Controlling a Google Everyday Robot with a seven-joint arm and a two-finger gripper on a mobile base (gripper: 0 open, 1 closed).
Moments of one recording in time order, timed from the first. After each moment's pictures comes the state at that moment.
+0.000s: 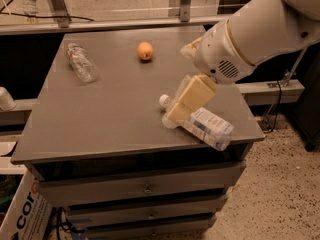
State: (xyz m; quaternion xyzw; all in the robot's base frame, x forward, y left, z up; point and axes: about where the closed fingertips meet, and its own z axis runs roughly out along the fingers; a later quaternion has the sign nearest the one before) arm 0.472 -0.039 0.953 -0.59 0.72 0.16 0.32
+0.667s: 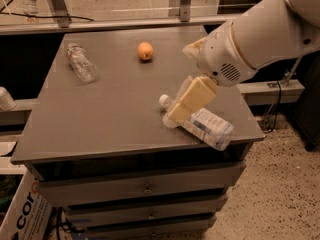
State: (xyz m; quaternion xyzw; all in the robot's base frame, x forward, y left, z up) arm 0.474 -0.038 0.951 -0.59 0.72 0.16 0.34
